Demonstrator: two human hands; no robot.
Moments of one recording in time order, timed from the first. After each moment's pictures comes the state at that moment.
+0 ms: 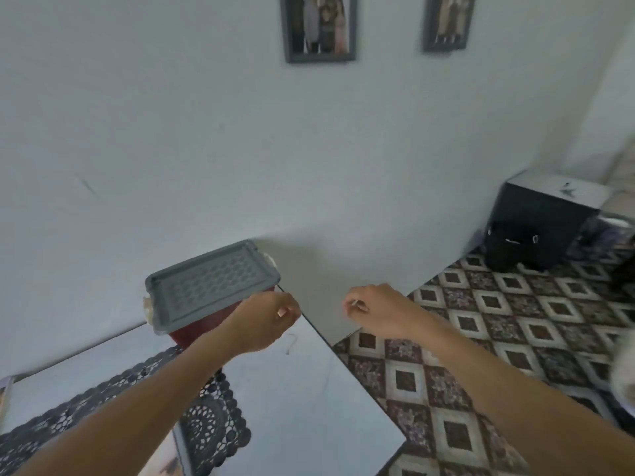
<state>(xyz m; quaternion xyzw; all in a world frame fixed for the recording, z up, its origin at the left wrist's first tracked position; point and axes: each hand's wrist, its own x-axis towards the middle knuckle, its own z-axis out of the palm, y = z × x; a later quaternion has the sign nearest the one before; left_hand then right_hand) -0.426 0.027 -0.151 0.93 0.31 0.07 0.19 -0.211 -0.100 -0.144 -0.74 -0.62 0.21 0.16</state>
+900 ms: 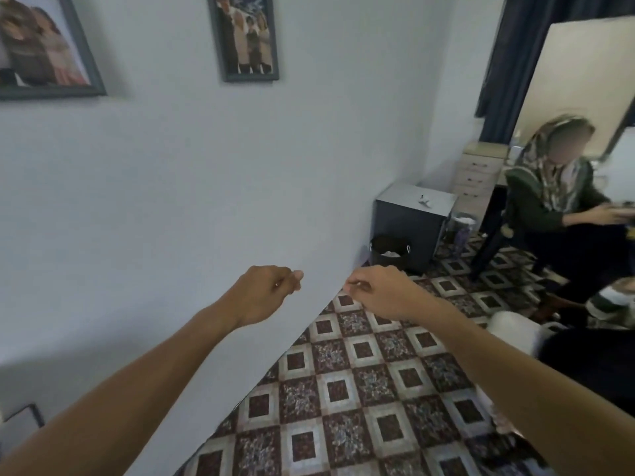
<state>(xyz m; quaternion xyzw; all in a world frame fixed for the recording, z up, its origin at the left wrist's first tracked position) 0.038 0.005 -0.098 0.94 0.17 0.10 0.27 0.203 -0.187 -0.101 -0.84 -0.49 0.09 0.20</state>
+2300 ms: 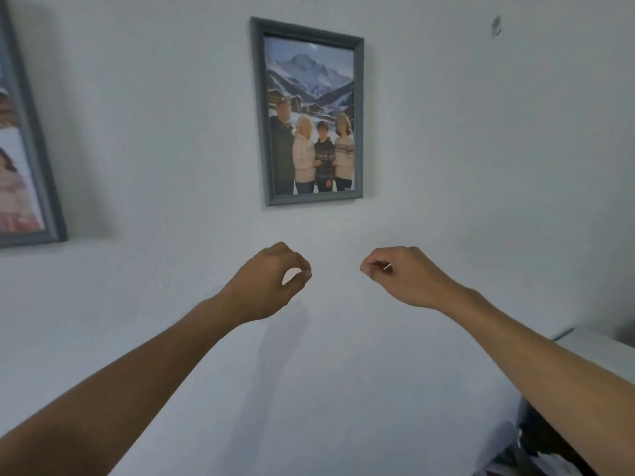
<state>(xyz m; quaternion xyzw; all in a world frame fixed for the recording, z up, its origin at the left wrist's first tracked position) 0.348 0.298 0.062 0.91 0.29 0.30 0.01 0.597 0.196 0.064 -0.66 -0.67 0.02 0.34</state>
